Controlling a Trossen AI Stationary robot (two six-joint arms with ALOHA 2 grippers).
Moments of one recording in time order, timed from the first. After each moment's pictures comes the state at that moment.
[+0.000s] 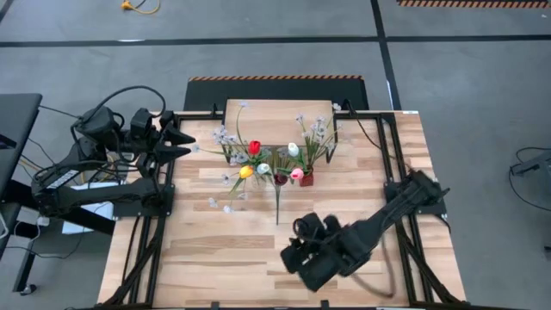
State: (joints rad) left arm 0.42 0.60 1.03 -0.33 0.51 -0.35; right arm 0.63 1.97 2.00 -1.27 0.58 1.47
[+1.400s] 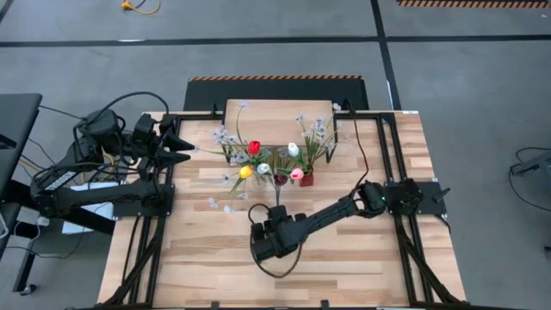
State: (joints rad) left arm 0.42 0.57 1.03 -0.48 0.52 -0.34; right arm 0.40 2.43 2.00 -1.11 0.57 1.69
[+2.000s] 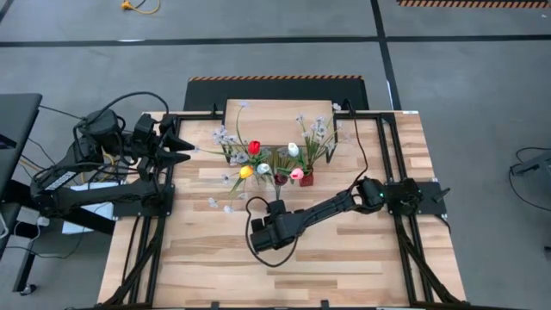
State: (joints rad) left arm 0.42 0.57 1.03 -0.48 0.52 -0.35; right arm 0.34 2.43 1.99 -1.12 0.47 1.65
